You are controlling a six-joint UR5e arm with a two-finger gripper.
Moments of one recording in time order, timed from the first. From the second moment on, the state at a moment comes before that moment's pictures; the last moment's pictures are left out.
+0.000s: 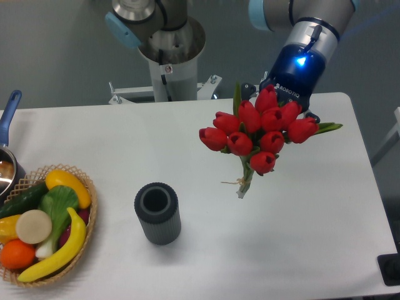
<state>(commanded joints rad) 2.84 -1.75 -1.67 -0.74 0.41 0.88</state>
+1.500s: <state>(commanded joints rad) 2.66 -1.77 -1.80 -0.81 1.59 1.18</state>
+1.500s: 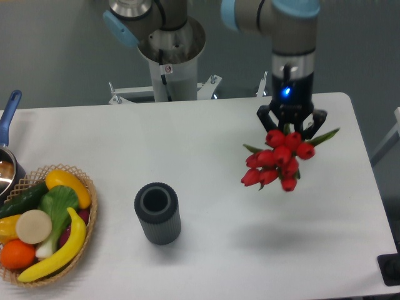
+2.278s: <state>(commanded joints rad) 2.60 -1.99 -1.77 -0.80 1.65 1.18</state>
